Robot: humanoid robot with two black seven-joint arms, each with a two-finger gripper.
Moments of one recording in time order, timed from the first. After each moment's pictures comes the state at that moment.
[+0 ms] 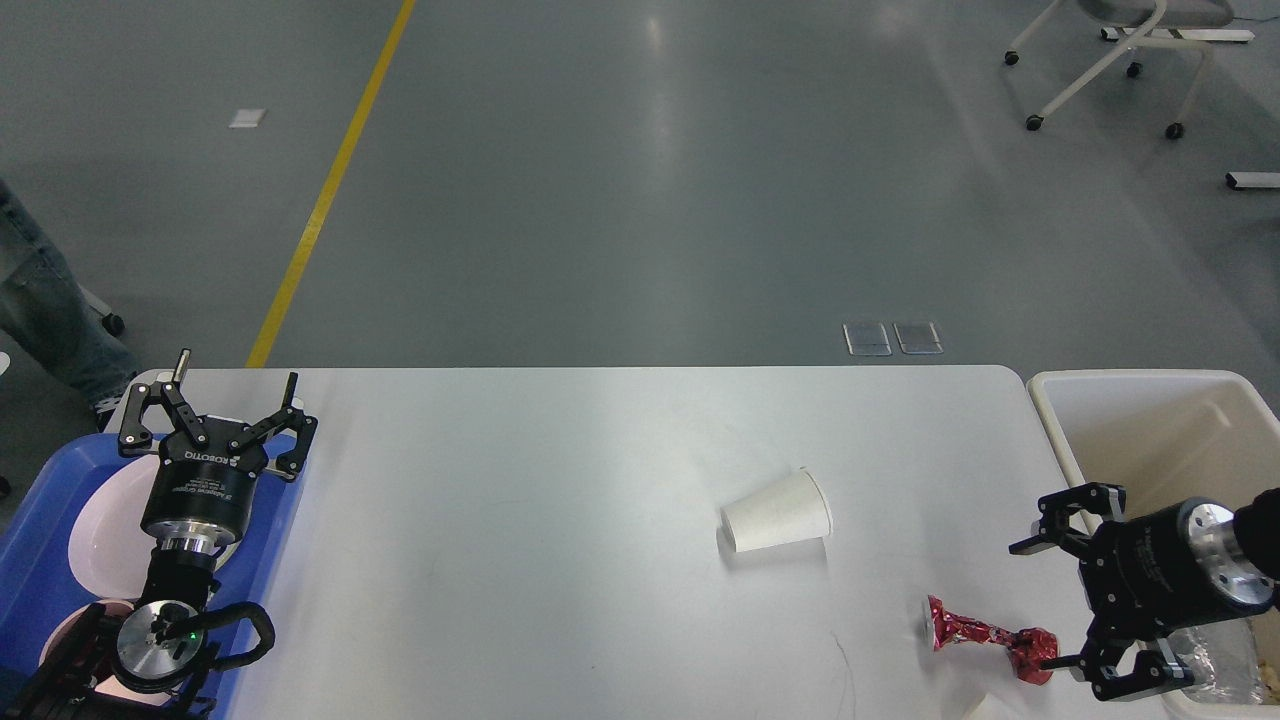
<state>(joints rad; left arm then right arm) -0.21 0.16 -1.48 -0.83 0.10 -0.60 -0.20 1.82 -0.78 -1.32 1.69 0.94 0.27 -0.24</state>
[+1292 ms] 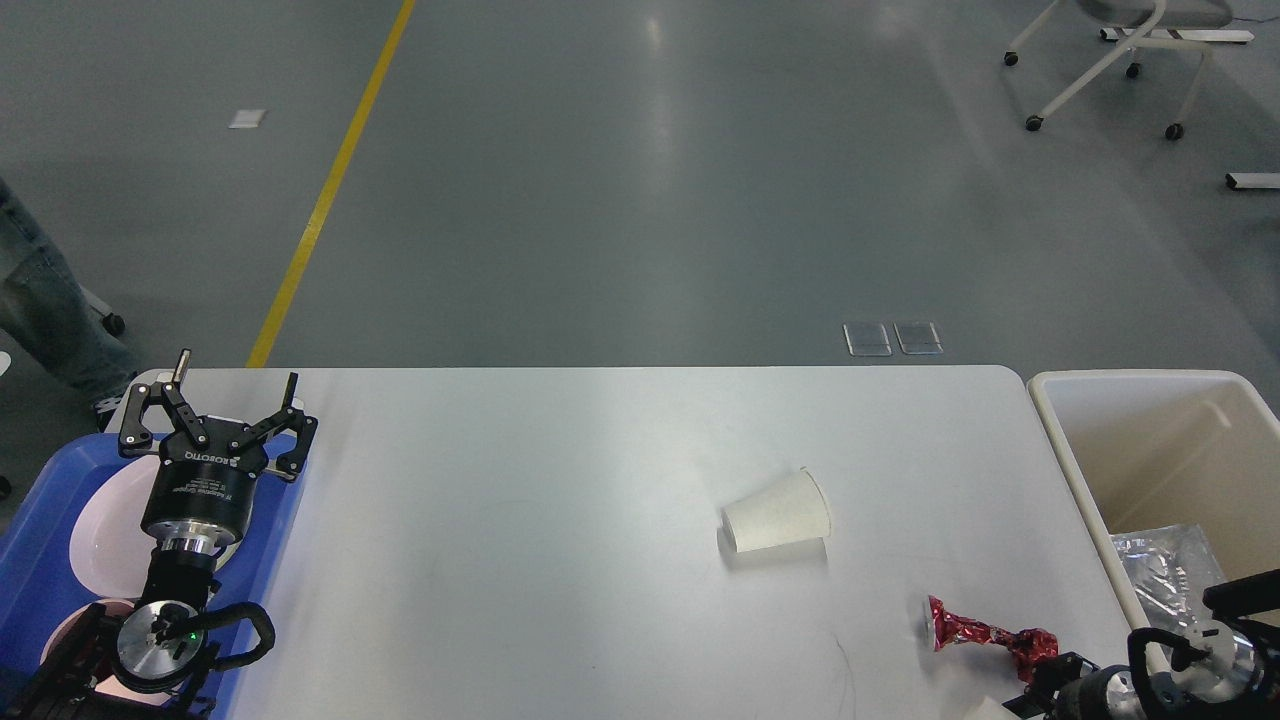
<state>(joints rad) -0.21 0.16 -1.48 -0.83 0.10 -0.60 -0.20 1.04 -0.70 -0.87 1.33 1.21 0.03 -0.24</state>
